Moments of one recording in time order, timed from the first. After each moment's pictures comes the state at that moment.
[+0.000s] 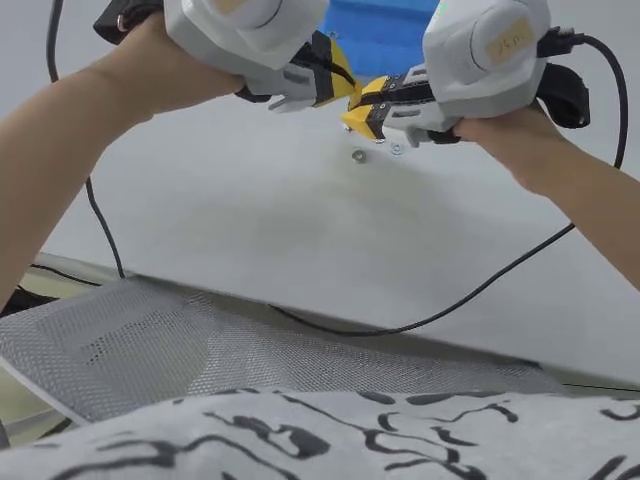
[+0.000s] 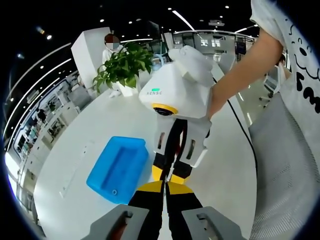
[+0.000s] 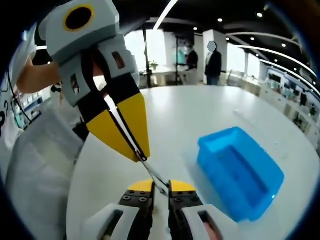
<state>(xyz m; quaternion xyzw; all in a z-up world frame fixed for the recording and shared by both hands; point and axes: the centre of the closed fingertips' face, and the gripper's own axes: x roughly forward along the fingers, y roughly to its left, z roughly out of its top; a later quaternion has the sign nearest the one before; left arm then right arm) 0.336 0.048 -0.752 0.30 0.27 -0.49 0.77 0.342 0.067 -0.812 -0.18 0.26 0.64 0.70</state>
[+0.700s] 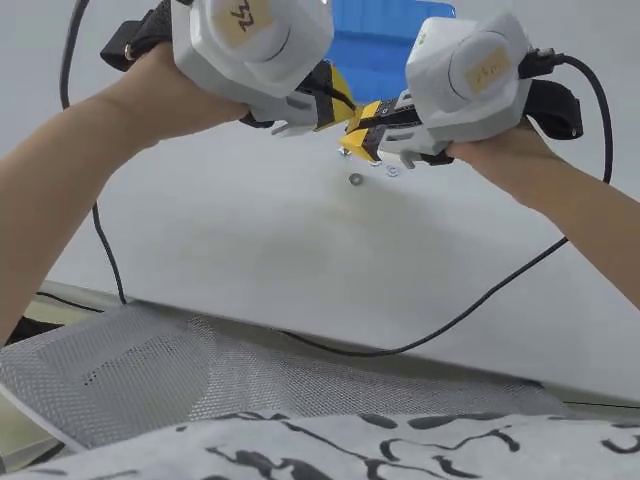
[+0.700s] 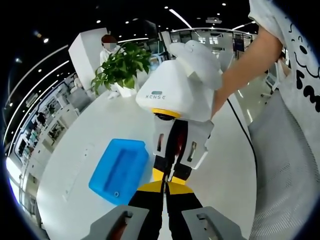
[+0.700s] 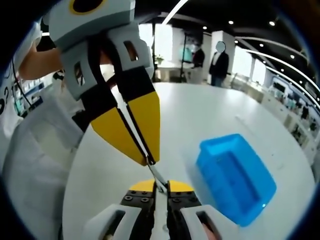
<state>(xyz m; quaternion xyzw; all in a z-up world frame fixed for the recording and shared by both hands) 0.331 0.044 -0.744 0.31 0.26 -0.50 0.77 0.337 0.068 -0.805 -0.24 0.25 0.63 0.69</state>
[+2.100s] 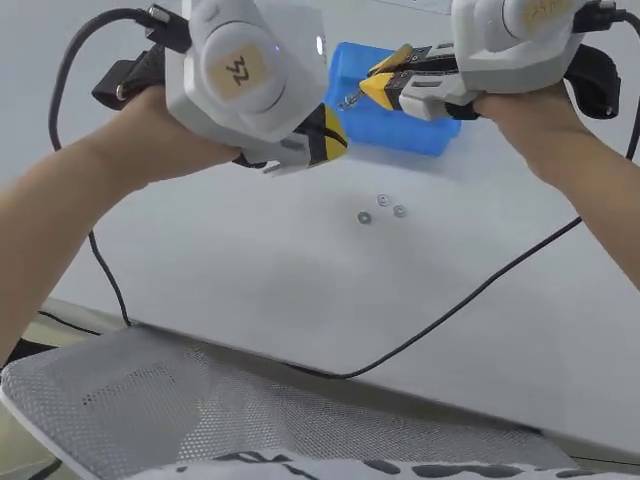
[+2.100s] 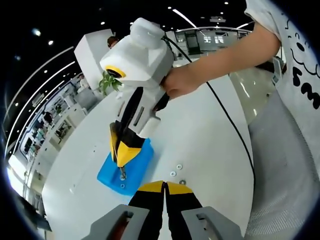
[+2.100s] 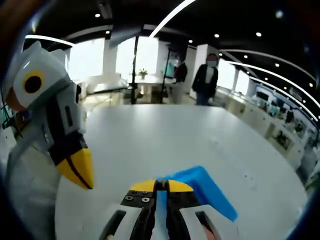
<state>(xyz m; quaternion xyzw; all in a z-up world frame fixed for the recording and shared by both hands) 0.309 0.097 -0.720 0.28 0.30 -0.34 0.84 0.409 0.085 -0.737 -0.22 0.19 0.59 0.75</state>
